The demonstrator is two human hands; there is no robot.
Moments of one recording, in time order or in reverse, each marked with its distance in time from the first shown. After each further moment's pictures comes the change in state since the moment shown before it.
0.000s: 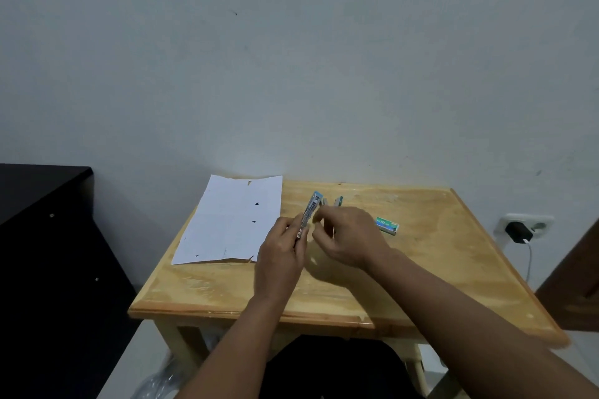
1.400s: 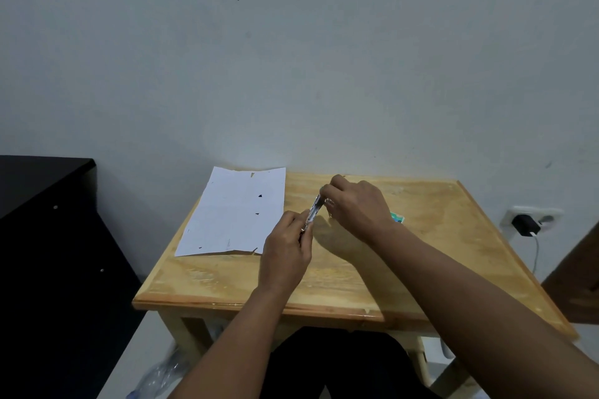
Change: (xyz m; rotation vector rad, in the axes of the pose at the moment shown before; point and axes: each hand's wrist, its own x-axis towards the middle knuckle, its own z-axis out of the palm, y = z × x) left_hand 0.000 0.004 -0.002 -0.016 -0.058 -0.024; right_hand 0.029 0.024 0.000 -0.375 0.015 -0.183
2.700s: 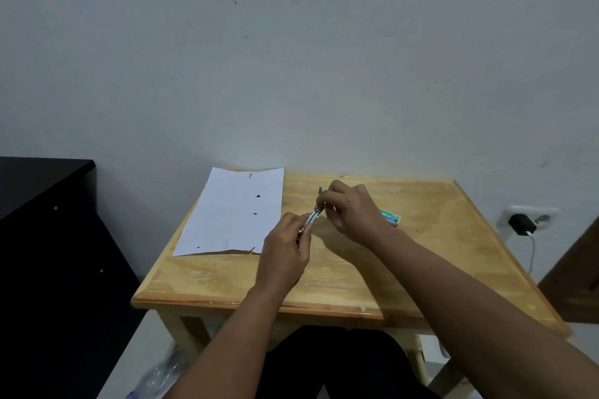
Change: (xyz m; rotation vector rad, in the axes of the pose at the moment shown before) left_hand -0.002 0.002 -0.002 -0.057 -0.038 0.010; right_hand -0.016 0.011 0.023 0.294 -0.005 0.104
